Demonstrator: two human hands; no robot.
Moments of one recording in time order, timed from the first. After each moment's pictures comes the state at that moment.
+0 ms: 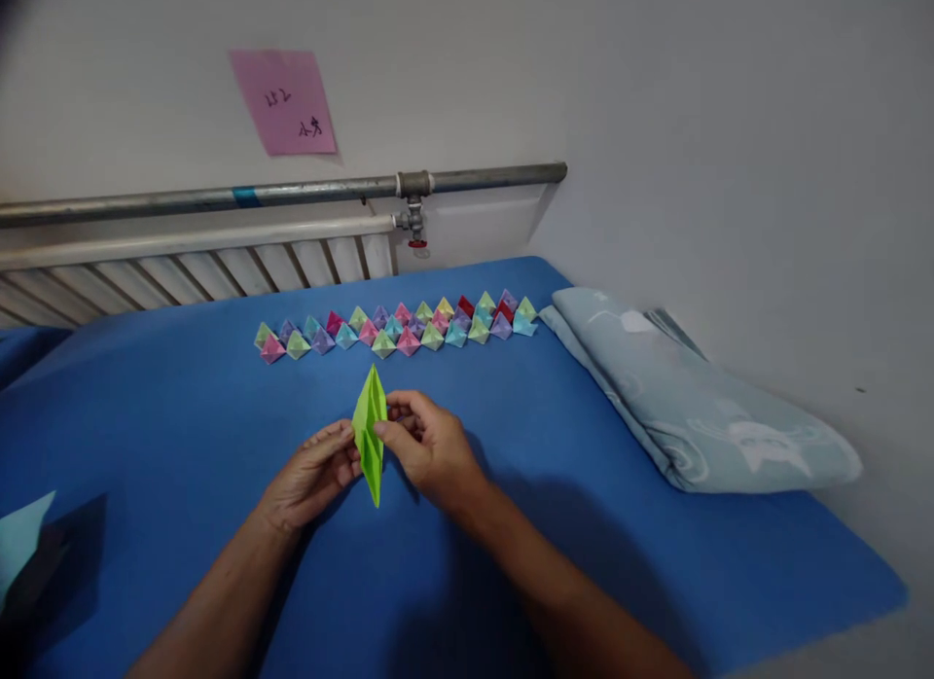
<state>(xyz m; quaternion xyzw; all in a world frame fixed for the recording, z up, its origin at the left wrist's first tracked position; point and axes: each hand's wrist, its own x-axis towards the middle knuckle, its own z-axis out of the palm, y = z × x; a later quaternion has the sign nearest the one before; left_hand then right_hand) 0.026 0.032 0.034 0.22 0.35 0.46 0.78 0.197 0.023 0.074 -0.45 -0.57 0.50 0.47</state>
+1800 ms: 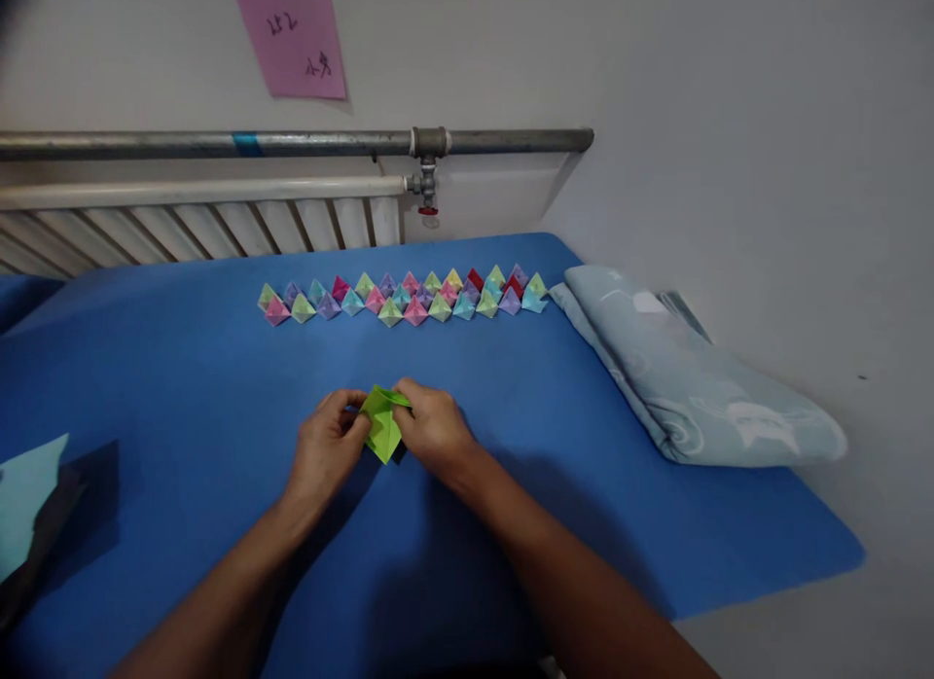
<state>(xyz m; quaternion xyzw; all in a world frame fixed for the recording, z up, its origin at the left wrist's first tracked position) 0.039 0.005 0.033 0.59 0.63 0.41 0.30 0.190 0.030 0.031 -0.54 -0.73 0.29 0.30</state>
